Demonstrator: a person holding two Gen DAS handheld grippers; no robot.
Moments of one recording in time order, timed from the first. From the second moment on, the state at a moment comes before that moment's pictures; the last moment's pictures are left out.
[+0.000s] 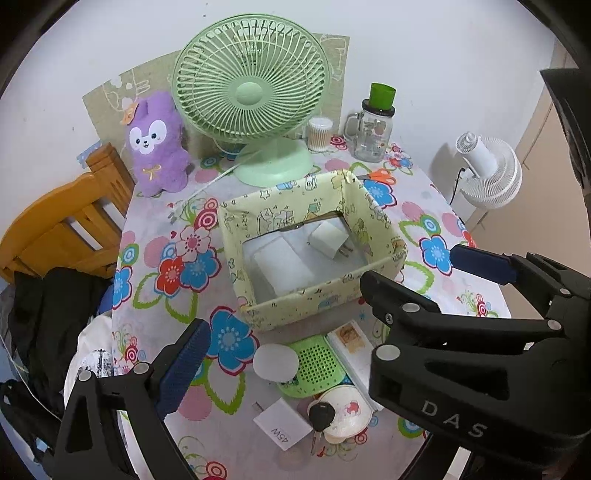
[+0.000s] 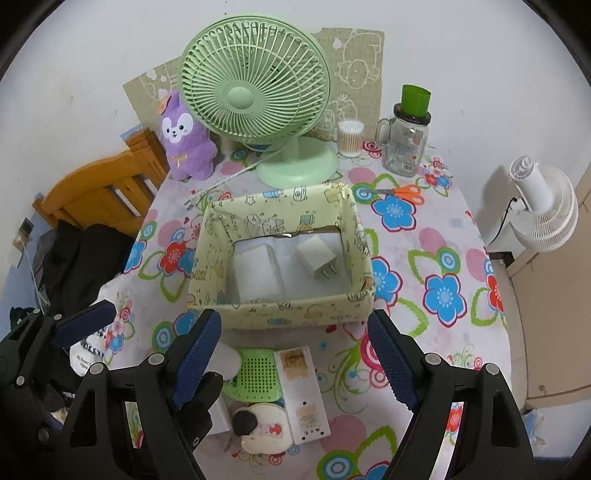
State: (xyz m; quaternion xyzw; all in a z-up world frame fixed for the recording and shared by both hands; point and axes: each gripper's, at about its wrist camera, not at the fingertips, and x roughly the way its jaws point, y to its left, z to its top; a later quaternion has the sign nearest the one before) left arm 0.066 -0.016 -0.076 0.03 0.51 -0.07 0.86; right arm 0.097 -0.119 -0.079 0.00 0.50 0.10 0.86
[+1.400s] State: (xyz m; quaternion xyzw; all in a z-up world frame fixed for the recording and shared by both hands) left arm 0.037 0.032 -0.191 -0.05 0.60 -0.04 0.80; right arm 0.061 -0.117 -0.177 -0.01 0.56 0.10 0.82
